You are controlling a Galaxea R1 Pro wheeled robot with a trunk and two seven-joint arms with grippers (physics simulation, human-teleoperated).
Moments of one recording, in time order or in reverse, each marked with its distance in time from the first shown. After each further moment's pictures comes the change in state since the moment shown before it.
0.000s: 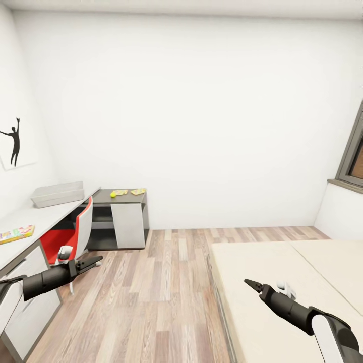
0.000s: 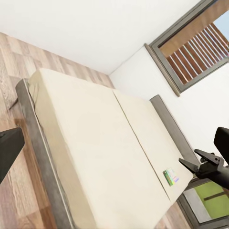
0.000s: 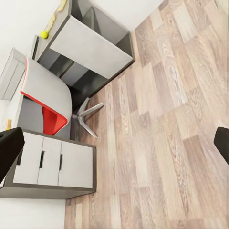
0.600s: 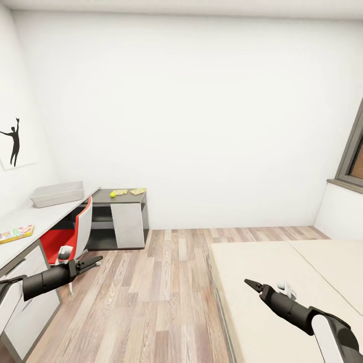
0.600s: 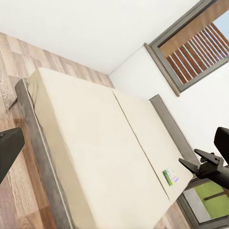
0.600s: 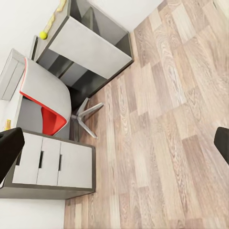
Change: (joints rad) left arm 0.000 0.000 0.000 0.000 0.000 0.000 0.000; right arm 0.000 0.000 -0.001 0.000 0.000 0.000 -0.003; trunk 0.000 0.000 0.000
